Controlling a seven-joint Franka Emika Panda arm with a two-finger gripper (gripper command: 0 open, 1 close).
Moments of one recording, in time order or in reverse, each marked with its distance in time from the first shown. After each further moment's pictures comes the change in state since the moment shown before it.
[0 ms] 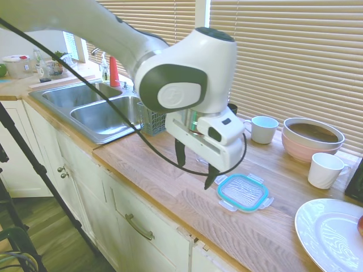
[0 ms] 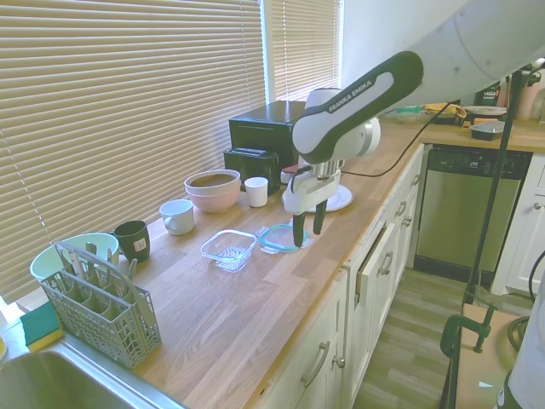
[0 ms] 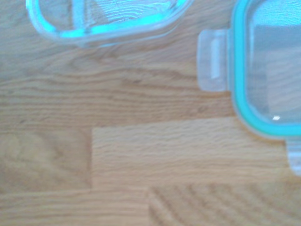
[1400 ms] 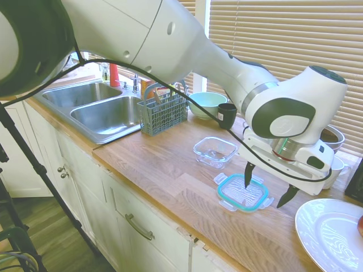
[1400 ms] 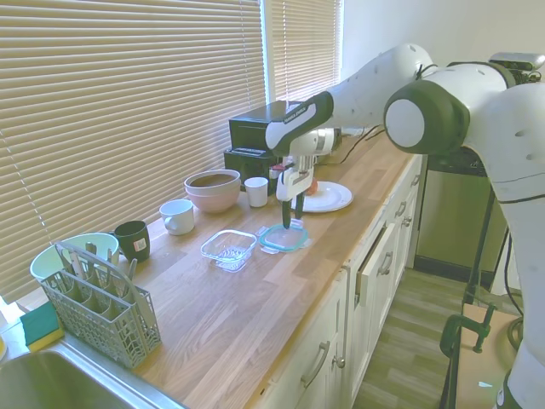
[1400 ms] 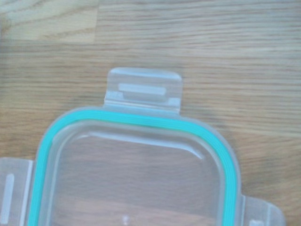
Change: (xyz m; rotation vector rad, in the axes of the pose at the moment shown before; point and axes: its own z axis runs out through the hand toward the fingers) arm 0.186 0.009 0.050 -0.009 -0.061 -0.153
